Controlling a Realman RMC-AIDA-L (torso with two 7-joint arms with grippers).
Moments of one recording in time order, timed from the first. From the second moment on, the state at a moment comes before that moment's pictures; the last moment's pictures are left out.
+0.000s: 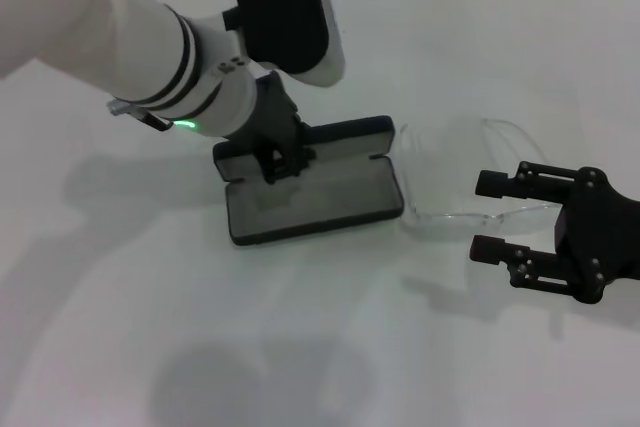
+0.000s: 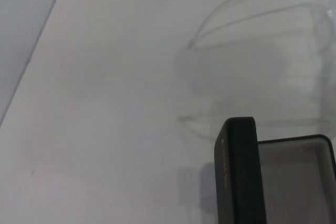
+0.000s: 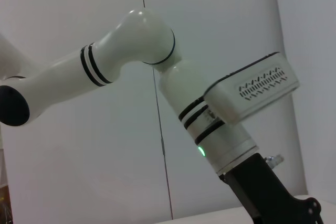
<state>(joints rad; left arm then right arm) -0.64 -2.09 1.67 1.37 2.61 1.27 -2.18 0.36 2.02 -1.04 -0.58 -1.50 -1.78 1.05</state>
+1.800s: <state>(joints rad) -0.48 -2.09 1.49 1.57 2.16 1.26 -2.00 0.36 2.02 -1.04 -0.58 -1.47 -1.77 1.05</state>
